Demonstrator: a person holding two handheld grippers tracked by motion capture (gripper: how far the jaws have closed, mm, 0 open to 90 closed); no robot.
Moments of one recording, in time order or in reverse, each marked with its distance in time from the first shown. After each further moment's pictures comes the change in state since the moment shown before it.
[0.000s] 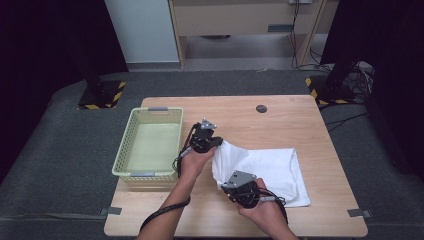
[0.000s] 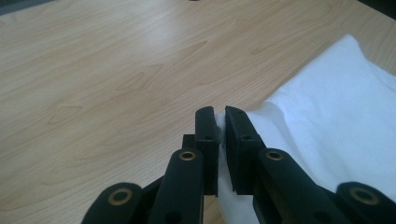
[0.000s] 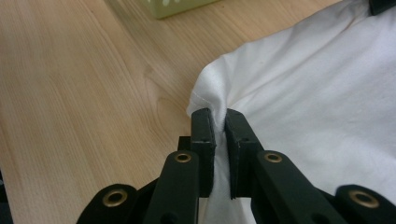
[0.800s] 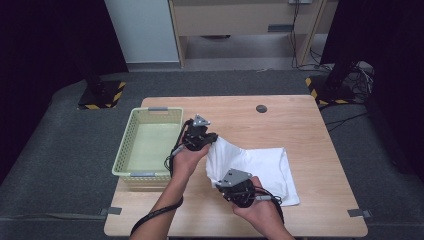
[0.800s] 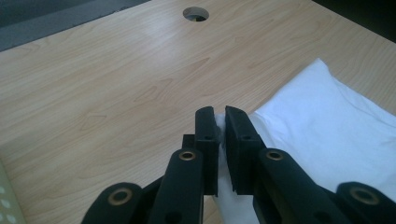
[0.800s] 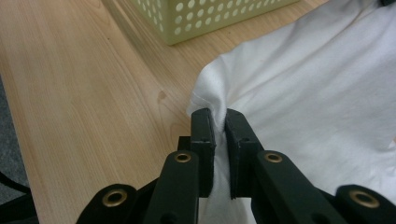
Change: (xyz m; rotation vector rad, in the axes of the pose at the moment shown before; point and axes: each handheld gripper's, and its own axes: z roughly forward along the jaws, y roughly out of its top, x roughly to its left) left arm 0.000 0.011 -0.034 -0.031 0.012 0.020; right arm 0.010 0.022 -0.008 -0.025 0.004 -0.006
